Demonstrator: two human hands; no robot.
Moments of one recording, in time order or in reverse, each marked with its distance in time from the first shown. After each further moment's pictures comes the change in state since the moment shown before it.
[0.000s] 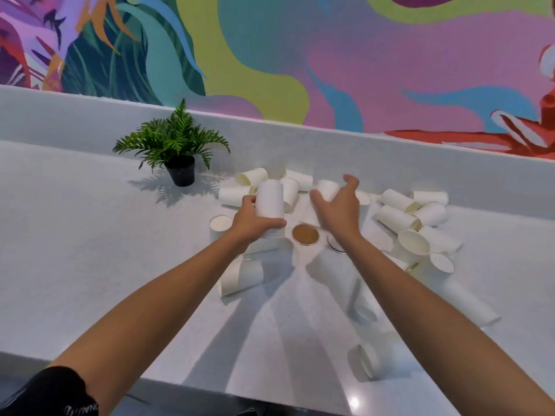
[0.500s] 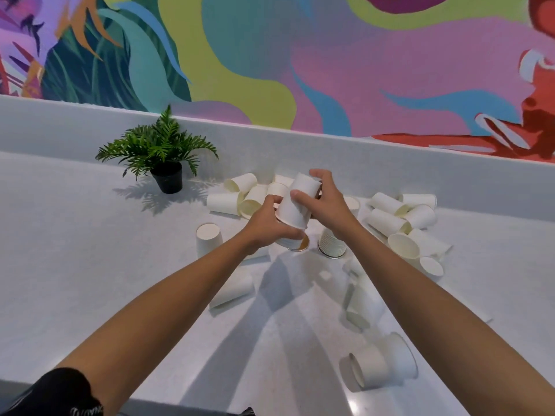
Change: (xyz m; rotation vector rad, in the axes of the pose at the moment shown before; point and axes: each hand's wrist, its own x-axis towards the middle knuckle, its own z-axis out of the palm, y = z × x) left_hand 0.002 0.027 0.036 0.130 -0.219 0.169; right_hand 0.016 -0.008 -0.017 0.075 -0.329 -0.112
